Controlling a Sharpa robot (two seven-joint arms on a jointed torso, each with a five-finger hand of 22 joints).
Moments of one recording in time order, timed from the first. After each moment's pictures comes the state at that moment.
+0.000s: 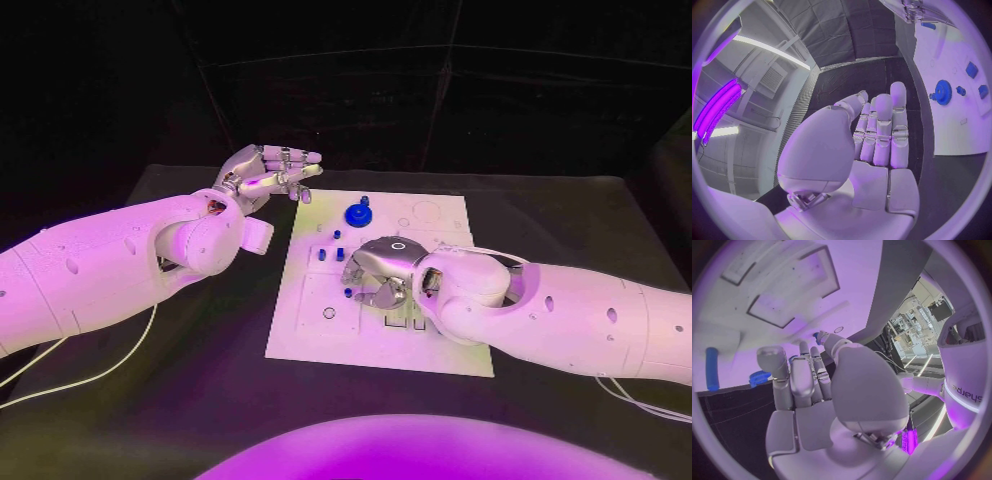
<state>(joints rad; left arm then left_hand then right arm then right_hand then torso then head) 1.18 -0.79 -0.03 1.43 -0.09 -0.23 0.36 1.43 -0.13 0.37 0.06 0.14 1.02 0.17 0.12 0.07 1.12 0.10 0.22 0.10 1.18 0.02 1.01 0.53 0.17 1.23 0.11 0.40 0.97 1.04 -0.70 -0.05 1.68 -1.72 -0.18 -0.25 1.40 -0.18 0.44 0.10 0.19 0.94 0.18 0.06 0.06 1.06 0.12 0.10 0.07 1.47 0.01 1.26 1.12 0.12 1.29 0.12 1.17 0.87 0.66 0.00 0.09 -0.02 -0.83</state>
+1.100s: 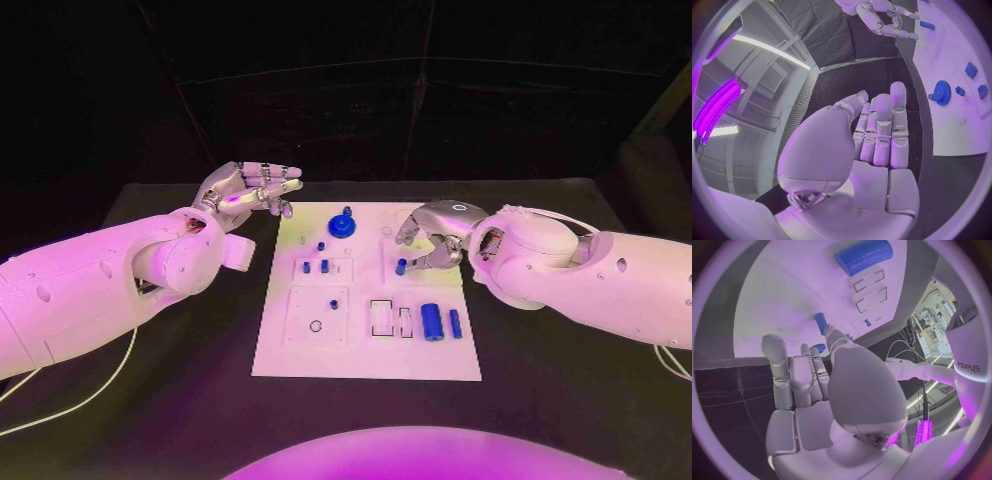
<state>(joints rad) 1.18 -0.78 -0.03 1.42 -0.09 -0.22 0.36 1.43 -0.13 0.37 0.06 0.14 1.02 0.17 0.12 0.07 1.12 0.10 0.22 0.10 1.18 0.02 1.01 0.53 0.17 1.23 0.11 0.40 0.97 1.14 -0.94 -0.02 1.71 -1.65 -0.18 -0.29 1.46 -0.17 0.18 0.19 0.13 0.90 0.14 0.06 0.07 0.92 0.11 0.22 0.07 1.47 0.01 1.21 1.06 0.14 1.25 0.12 1.07 0.75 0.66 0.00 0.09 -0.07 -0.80</state>
